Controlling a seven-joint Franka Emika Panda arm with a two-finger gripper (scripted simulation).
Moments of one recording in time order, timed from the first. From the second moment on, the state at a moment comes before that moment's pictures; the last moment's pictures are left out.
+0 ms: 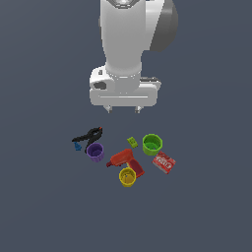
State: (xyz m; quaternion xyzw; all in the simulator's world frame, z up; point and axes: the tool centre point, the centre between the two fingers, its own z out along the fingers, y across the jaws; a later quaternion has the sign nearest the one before) arm -0.017 -0.008 0.292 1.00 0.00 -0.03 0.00
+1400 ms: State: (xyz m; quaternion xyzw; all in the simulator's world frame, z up) arm -0.014 0.004 0.250 1.00 0.07 -0.03 0.01
